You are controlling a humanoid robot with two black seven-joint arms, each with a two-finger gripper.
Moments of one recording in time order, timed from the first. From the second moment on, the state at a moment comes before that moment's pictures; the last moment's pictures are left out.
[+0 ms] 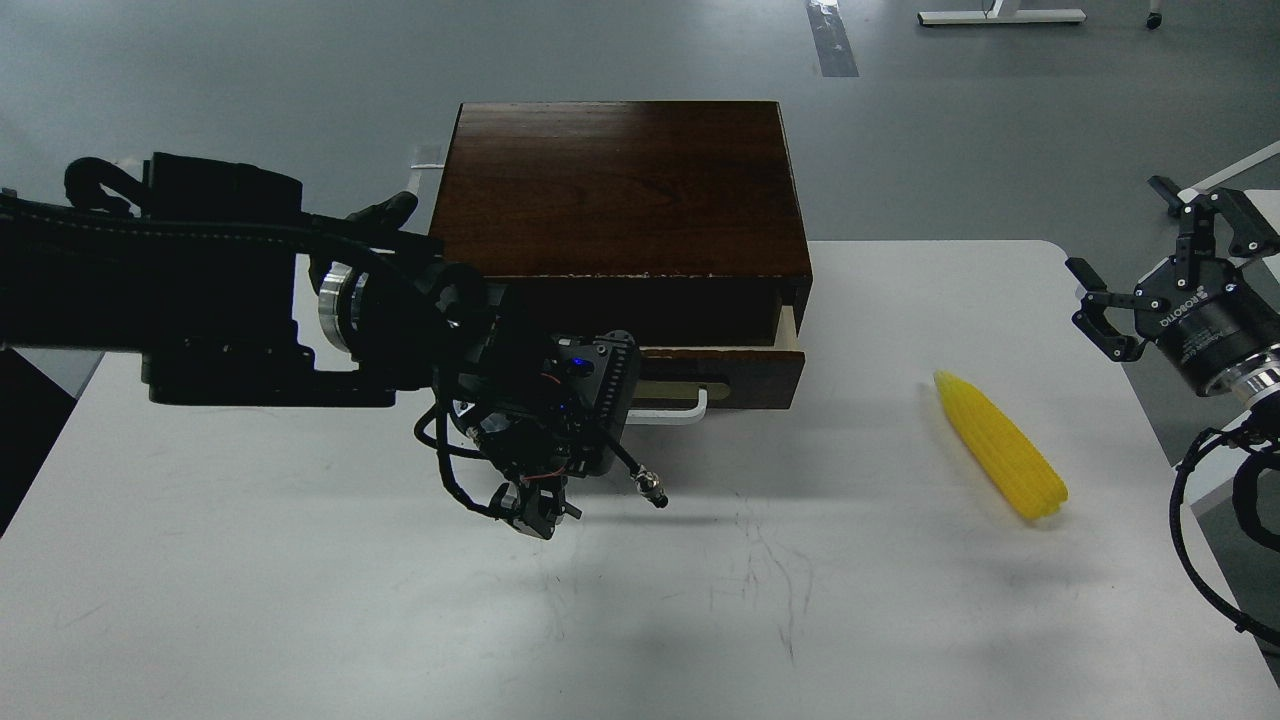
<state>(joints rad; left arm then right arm) -1.69 0.31 0.43 -1.55 2.18 -0.49 -0.49 0.57 -0.79 0.50 0.92 0.06 0.49 0.49</state>
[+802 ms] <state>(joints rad) -1.77 0.23 0.46 -1.56 2.18 -0.49 -0.49 0.57 -0.79 0.51 0.92 0.06 0.49 0.49</state>
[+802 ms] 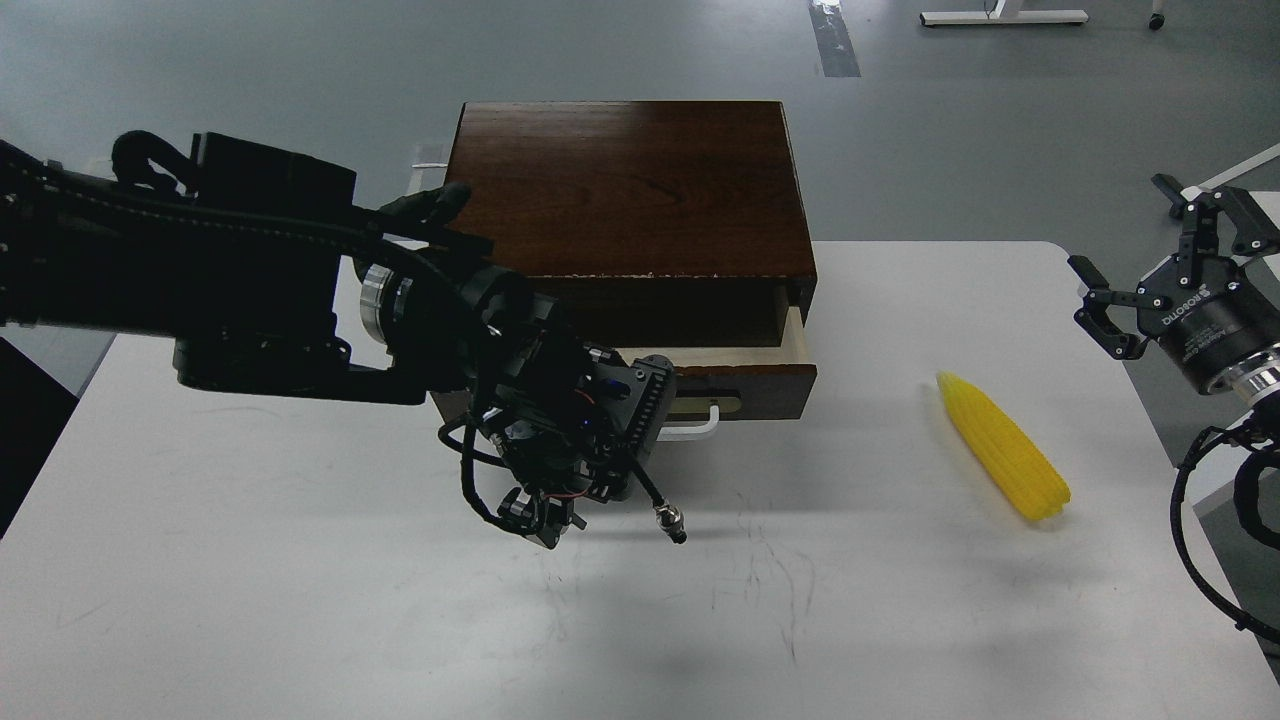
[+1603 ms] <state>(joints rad) -1.80 0.21 0.45 -1.56 2.18 -0.49 -0.49 0.57 -0.79 0.51 0.92 0.06 0.49 0.49</state>
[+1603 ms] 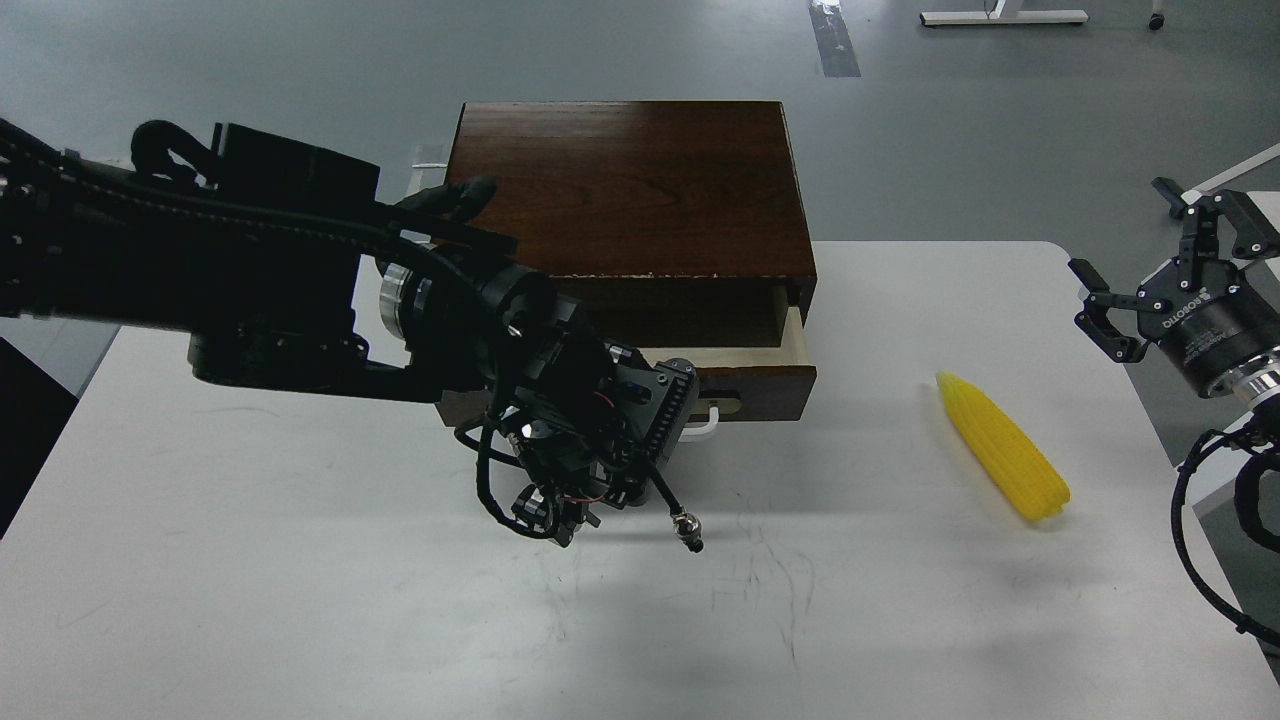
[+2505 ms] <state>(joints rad) -1.65 0.59 0.18 -1.70 1.89 -0.45 -0.49 0.55 -0.80 0.51 0.92 0.06 0.49 0.49</state>
